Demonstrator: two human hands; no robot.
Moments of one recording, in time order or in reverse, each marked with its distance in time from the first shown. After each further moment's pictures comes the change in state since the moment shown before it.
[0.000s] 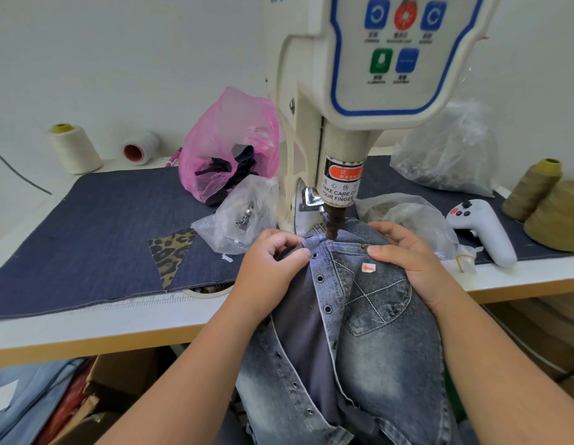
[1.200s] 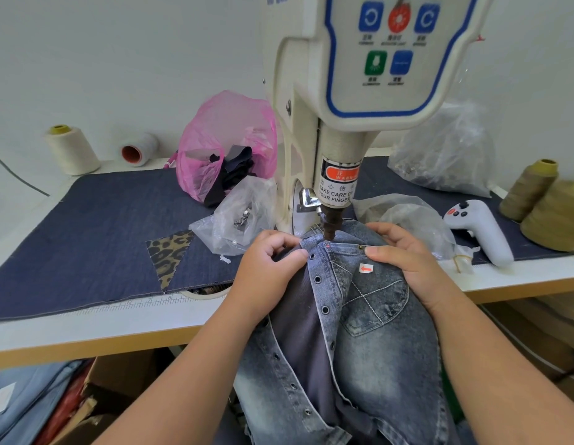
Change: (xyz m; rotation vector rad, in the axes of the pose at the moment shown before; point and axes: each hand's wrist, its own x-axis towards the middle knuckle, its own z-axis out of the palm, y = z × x) left_hand 0.000 -0.001 0.000 -0.003 -0.008 -0.002; right_hand 0.001 0.002 -0.003 0.001 -0.022 0.004
